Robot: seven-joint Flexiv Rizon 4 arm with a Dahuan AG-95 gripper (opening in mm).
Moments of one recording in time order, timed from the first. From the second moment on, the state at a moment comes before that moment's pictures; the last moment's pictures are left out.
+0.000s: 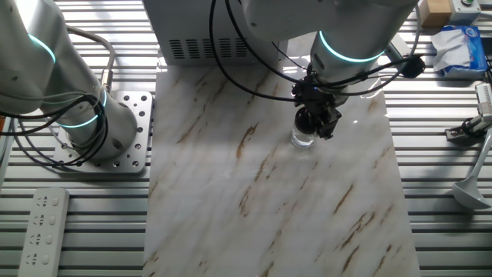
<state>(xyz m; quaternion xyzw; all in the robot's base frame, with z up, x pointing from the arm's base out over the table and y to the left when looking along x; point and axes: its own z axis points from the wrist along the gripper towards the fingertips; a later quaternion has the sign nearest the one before) 0.500 -0.013 0.096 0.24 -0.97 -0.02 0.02</state>
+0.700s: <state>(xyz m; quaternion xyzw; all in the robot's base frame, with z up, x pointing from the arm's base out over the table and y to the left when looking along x) 0.499 -0.012 0.096 0.24 -0.97 -0.02 0.02</state>
